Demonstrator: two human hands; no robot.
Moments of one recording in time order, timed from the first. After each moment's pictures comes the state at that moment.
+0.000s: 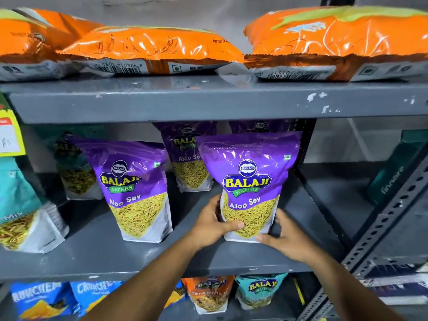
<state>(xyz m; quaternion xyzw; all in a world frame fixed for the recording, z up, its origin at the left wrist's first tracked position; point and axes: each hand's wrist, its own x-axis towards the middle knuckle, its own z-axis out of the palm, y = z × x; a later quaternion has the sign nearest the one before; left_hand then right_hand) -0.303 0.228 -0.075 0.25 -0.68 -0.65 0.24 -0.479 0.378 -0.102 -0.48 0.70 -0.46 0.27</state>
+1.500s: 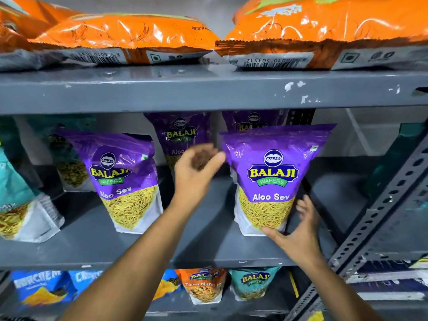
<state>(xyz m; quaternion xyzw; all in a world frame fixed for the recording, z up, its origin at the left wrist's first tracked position) -0.314 0.245 0.032 0.18 -0.64 -0.52 0.54 -0.488 0.413 -0.117 -0.35 0.75 -0.56 0.03</state>
